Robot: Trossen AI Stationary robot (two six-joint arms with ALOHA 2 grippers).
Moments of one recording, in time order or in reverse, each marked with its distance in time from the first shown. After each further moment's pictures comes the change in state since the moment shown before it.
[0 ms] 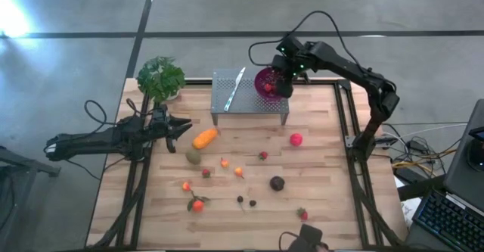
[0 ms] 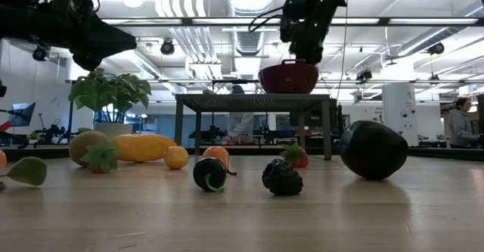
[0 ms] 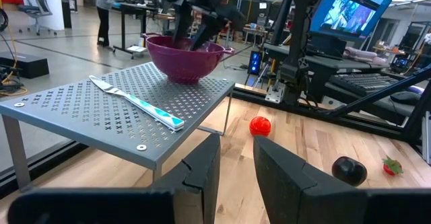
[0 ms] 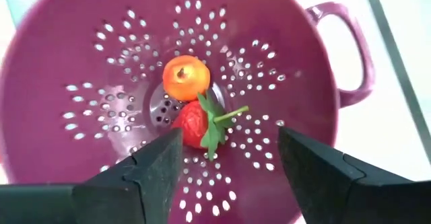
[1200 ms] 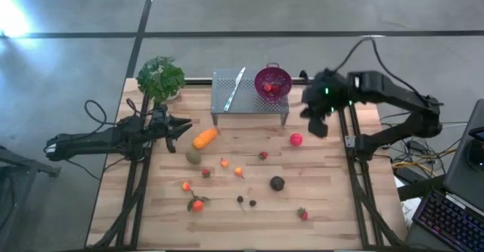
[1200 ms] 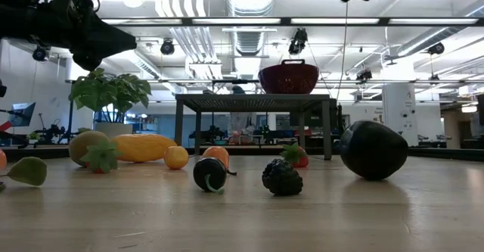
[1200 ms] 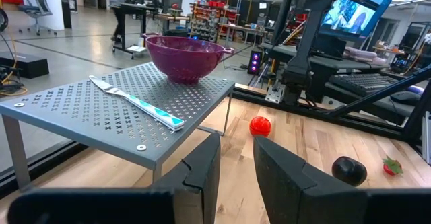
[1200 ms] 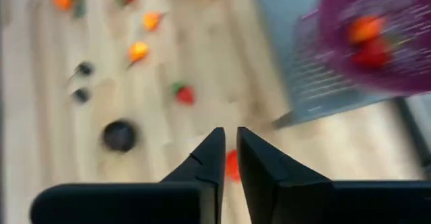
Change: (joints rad) left arm 0.000 0.000 0.000 0.000 0.000 0.000; right arm 0.474 -0.491 -0.154 -0.217 0.002 0.412
